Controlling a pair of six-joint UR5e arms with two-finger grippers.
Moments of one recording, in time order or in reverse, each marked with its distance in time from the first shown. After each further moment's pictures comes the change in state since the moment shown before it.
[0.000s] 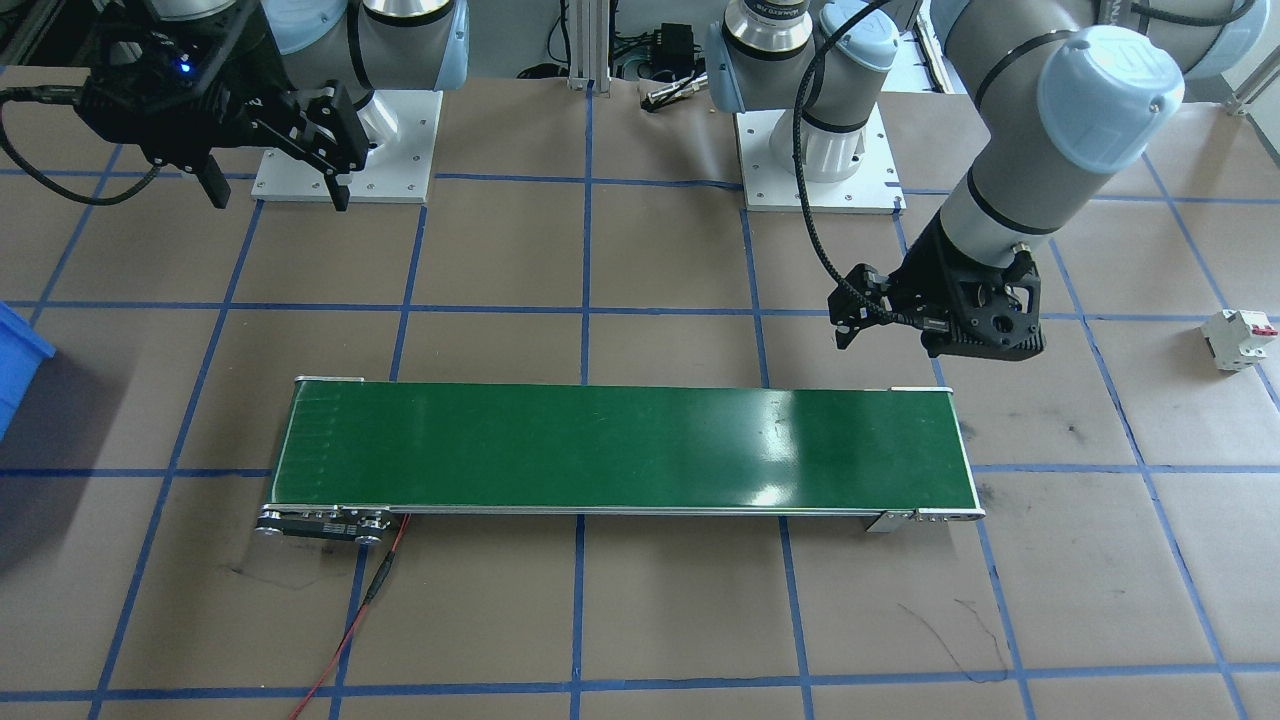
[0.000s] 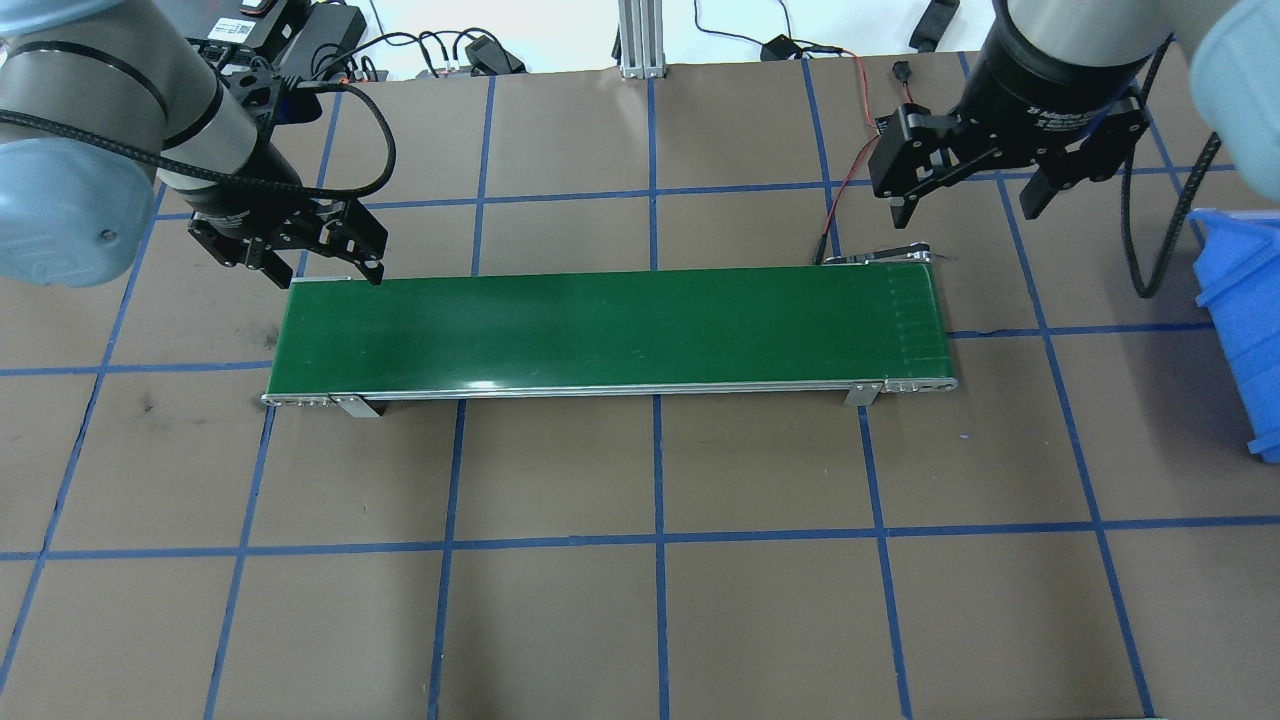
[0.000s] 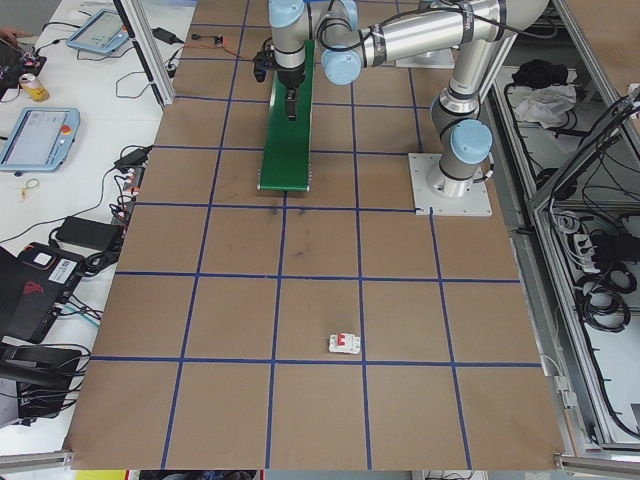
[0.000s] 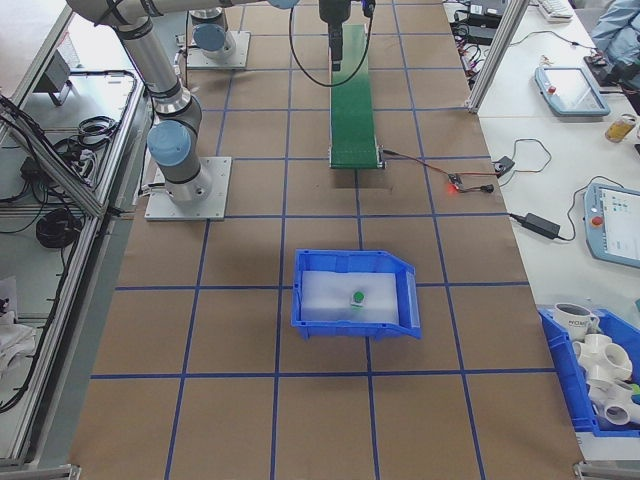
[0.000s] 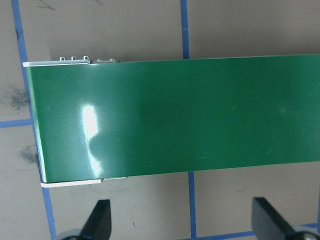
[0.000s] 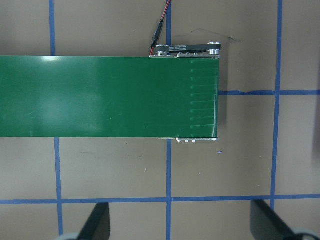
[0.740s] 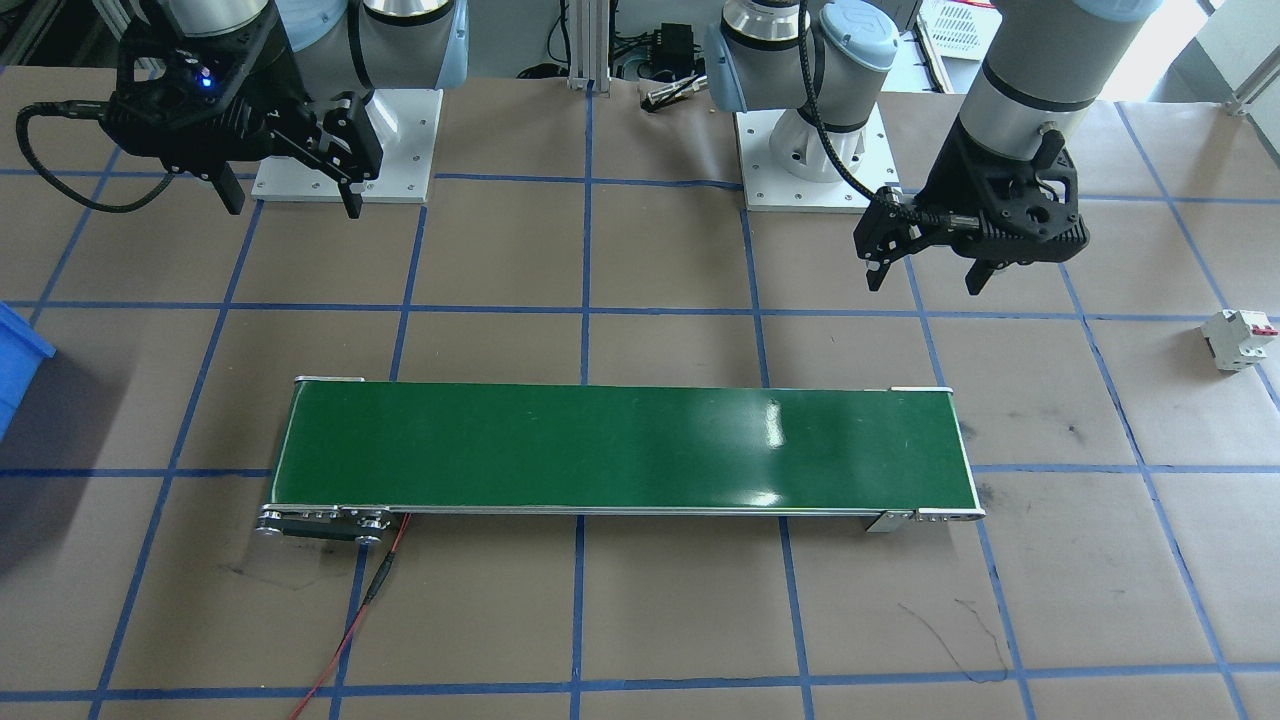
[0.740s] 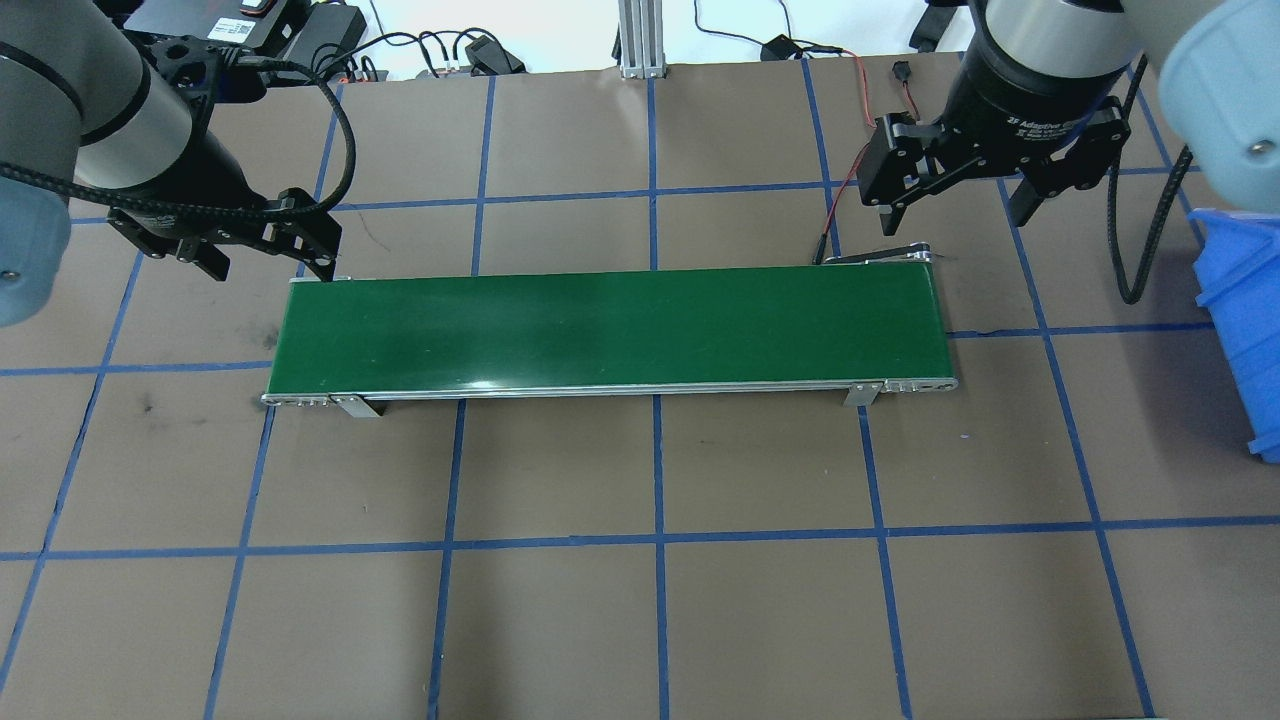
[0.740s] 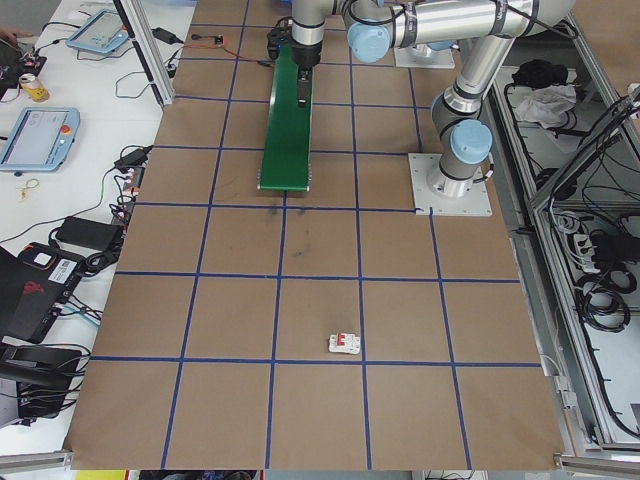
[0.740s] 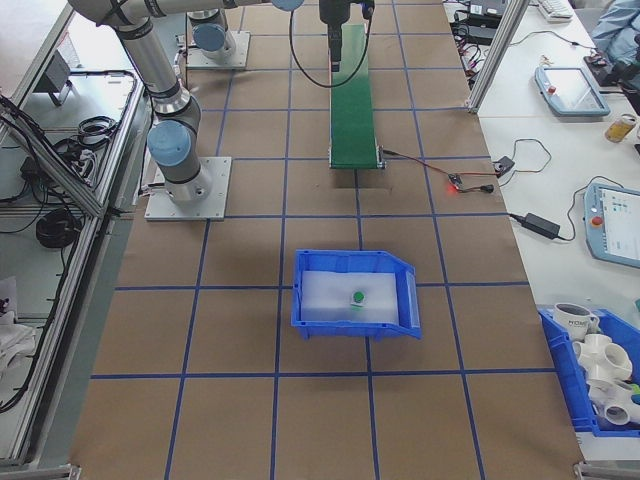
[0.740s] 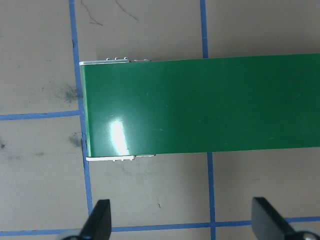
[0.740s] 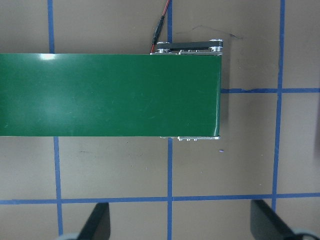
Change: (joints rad) left arm -0.003 0.134 -0.011 -0.027 0.078 -0.006; right arm 0.014 0.007 0.008 -0.006 -0.007 0.017
